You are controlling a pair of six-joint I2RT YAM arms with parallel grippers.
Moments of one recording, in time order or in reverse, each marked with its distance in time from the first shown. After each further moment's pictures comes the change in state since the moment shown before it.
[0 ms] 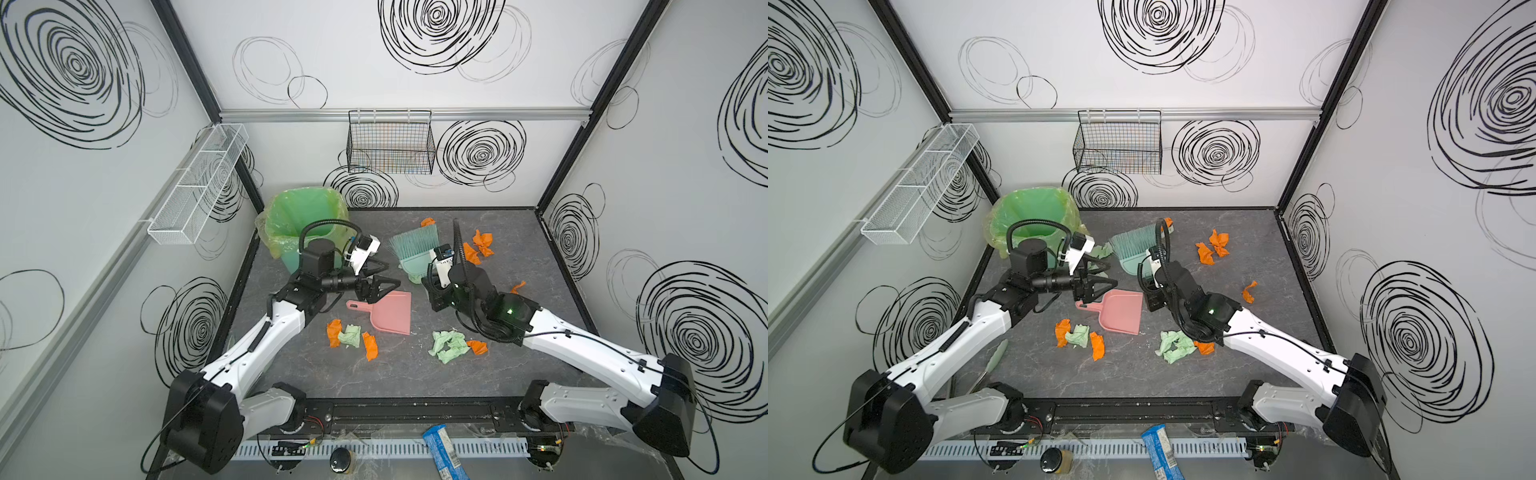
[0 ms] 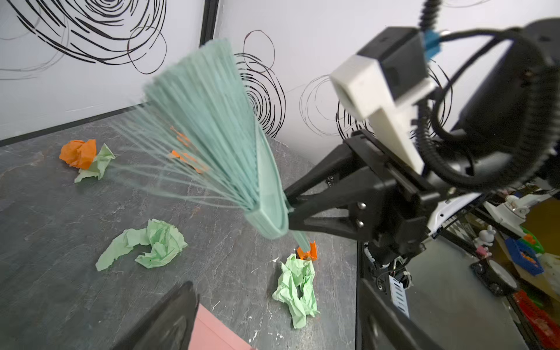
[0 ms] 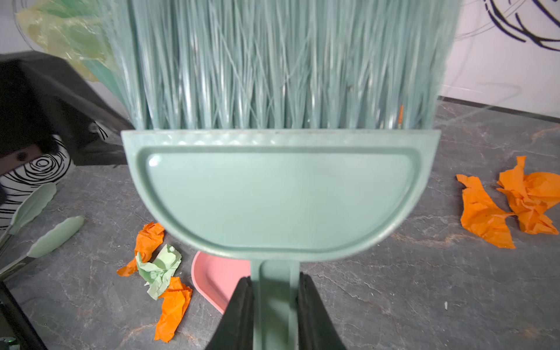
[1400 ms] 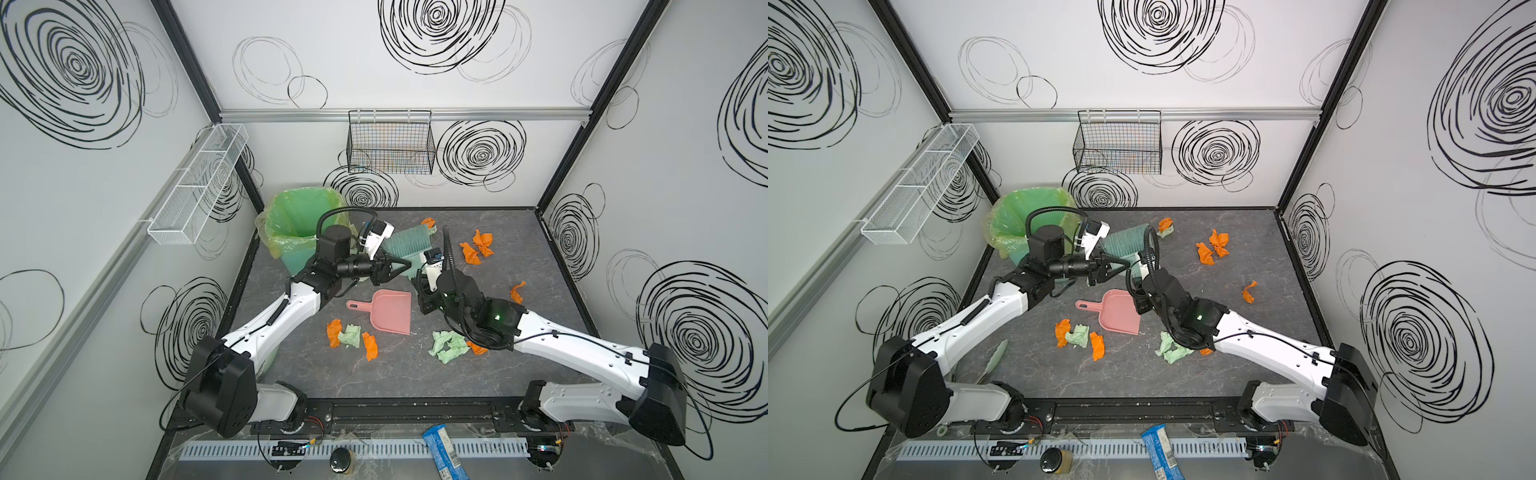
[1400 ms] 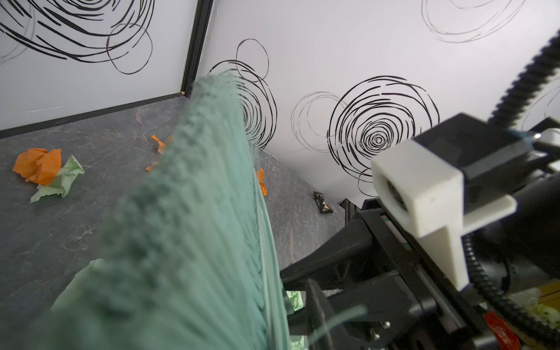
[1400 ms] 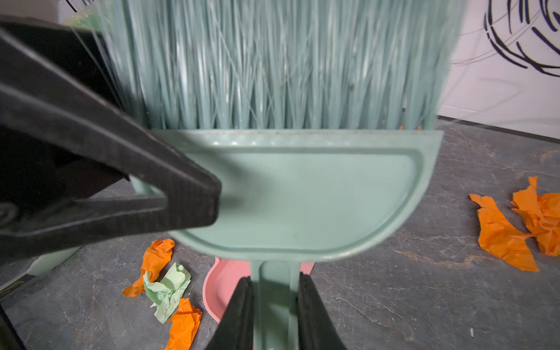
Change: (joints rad) left arm -0.063 0.144 0.125 0.077 -0.011 -0.114; right arm 0.085 0.058 -0.009 0.113 0.098 0.009
